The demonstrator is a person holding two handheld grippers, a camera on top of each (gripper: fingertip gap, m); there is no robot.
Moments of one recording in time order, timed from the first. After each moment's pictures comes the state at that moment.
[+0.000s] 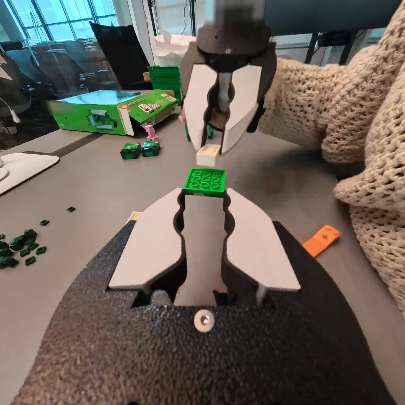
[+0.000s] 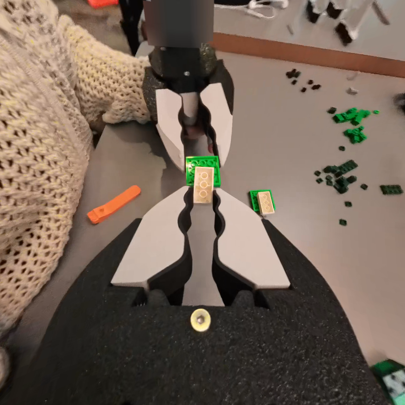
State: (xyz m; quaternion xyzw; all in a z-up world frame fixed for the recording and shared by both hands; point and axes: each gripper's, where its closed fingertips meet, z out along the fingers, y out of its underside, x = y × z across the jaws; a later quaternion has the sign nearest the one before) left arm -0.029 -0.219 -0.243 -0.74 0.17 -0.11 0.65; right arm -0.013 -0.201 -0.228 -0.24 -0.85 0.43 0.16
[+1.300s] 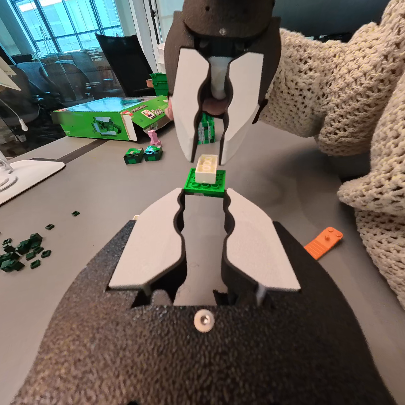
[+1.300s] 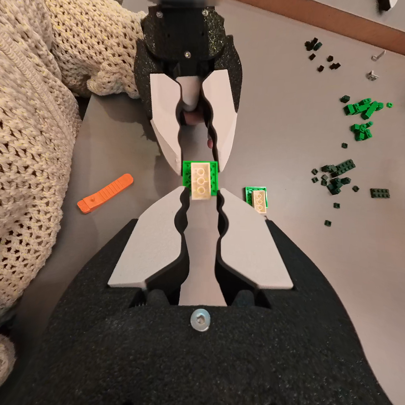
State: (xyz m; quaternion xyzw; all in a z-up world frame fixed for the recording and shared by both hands) left arm -0.029 -0.218 -0.241 -0.73 0.17 -0.10 0.66; right arm -0.022 -0.207 -0.229 -0.21 -0.90 0.34 0.16
